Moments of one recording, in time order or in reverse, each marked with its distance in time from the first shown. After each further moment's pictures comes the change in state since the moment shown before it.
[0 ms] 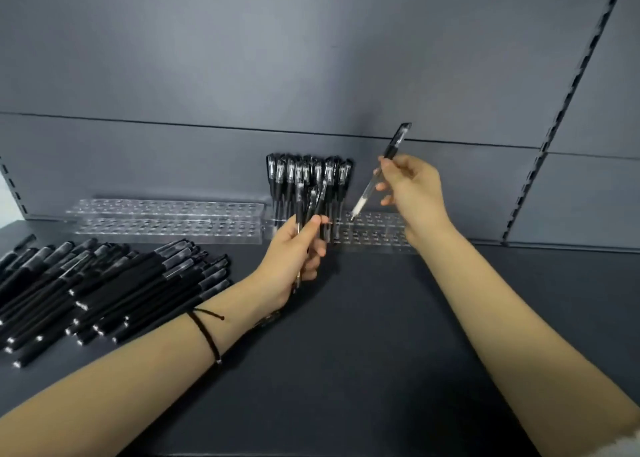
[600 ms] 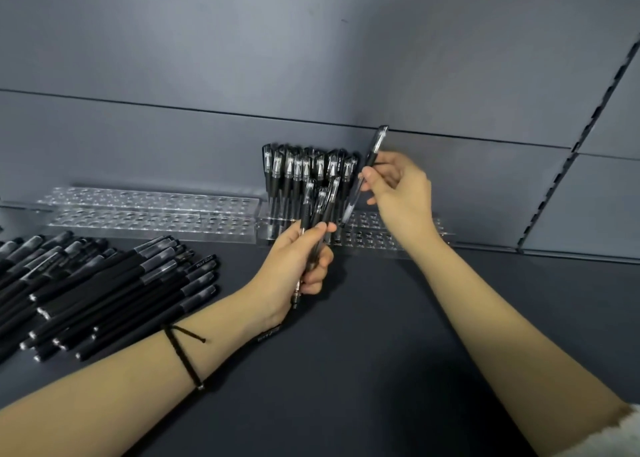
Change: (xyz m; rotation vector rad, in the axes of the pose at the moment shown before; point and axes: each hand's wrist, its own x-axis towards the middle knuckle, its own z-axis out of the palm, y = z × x) left_hand 0.004 -0.006 0.003 -0.151 -0.063 -0.054; right_hand 0.024 0.035 0.019 -0.169 -0.095 -0.249
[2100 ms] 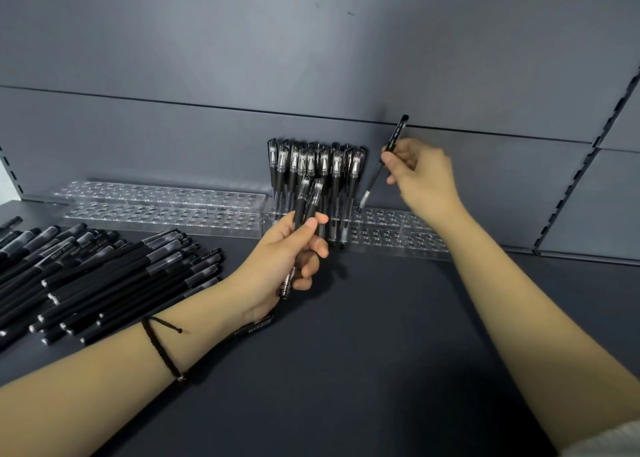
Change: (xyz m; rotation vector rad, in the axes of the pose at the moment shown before) left_hand -0.007 0.005 -0.012 0.091 -0.031 0.065; right_hand 0.033 0.013 -0.022 -0.267 -0.065 -0.069
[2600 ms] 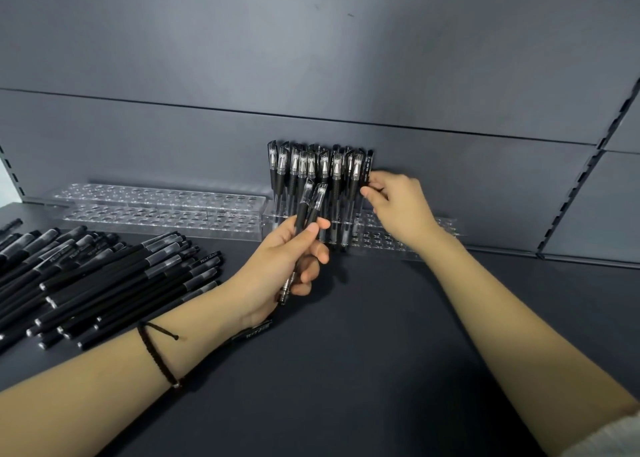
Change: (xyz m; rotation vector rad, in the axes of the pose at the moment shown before) left_hand 0.001 -0.002 -0.002 0.015 -0.017 -0.004; right_hand -0.018 0.007 0.021 -0.283 -0.224 -0.080
